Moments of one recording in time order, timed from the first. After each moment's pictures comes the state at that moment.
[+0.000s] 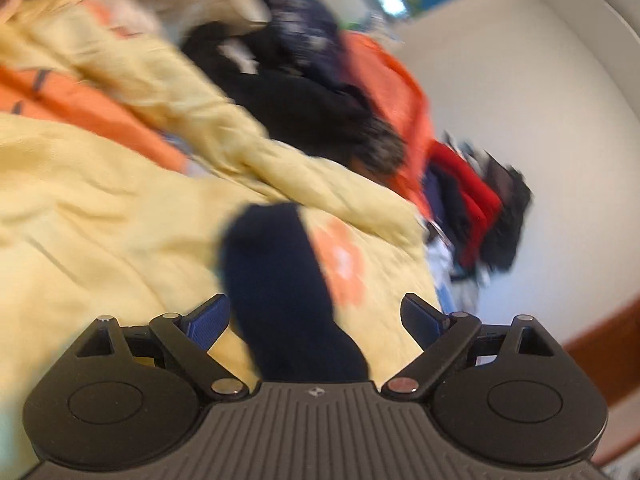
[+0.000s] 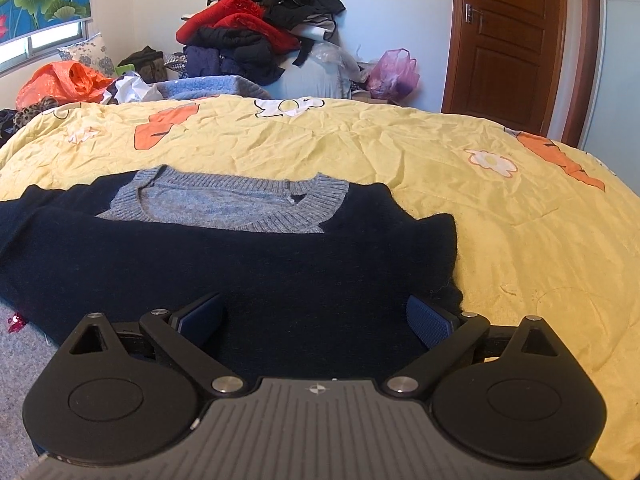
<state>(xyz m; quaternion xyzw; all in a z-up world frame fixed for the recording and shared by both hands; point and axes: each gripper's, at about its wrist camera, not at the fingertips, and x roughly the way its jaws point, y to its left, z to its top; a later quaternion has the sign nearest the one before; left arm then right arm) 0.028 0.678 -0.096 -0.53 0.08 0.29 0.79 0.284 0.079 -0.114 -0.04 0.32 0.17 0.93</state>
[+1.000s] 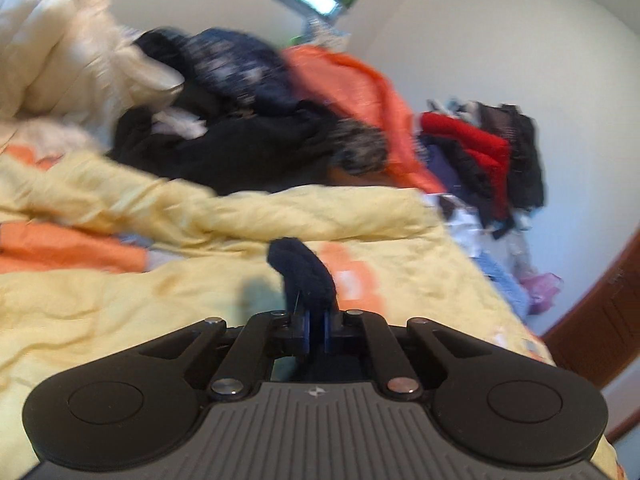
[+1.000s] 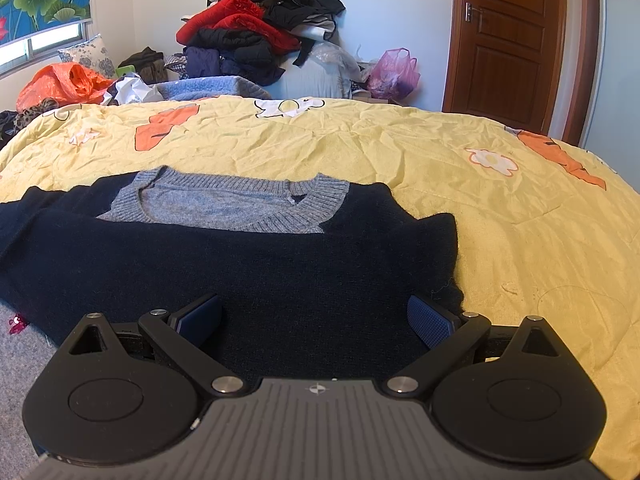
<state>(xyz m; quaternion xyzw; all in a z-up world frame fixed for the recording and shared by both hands) 0.075 0.646 -0.044 -0.33 0.14 0.31 0.88 0.283 0.078 -0.114 -0.04 0.32 0.17 0.93</state>
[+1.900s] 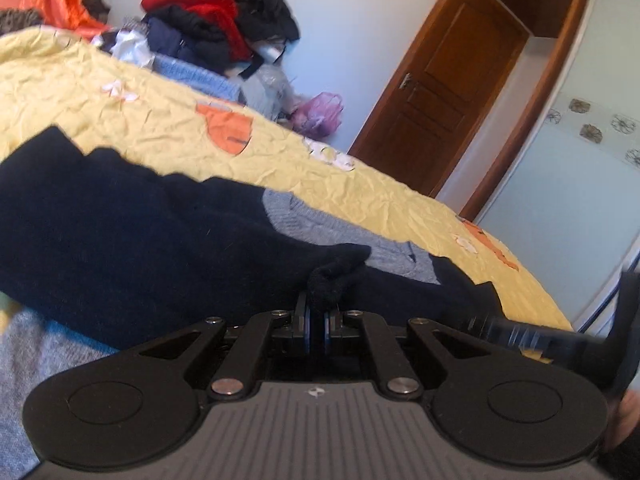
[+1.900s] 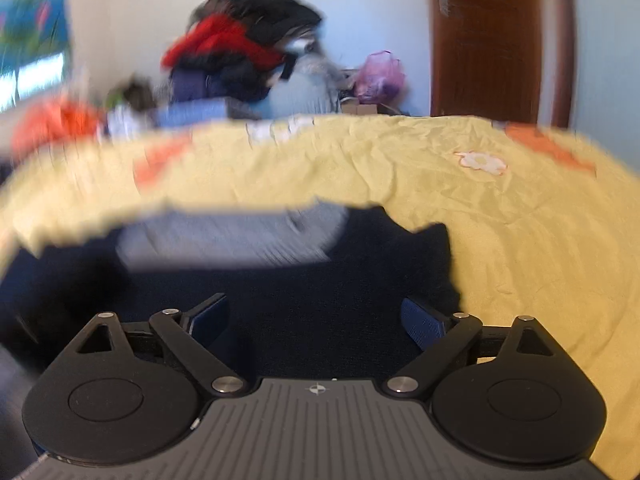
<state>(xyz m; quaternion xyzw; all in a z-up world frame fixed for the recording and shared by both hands) 0.165 0.329 -0.103 -0.21 0.24 -0.04 0.95 0.277 0.075 -0.084 0.06 0.31 0.18 0.93</state>
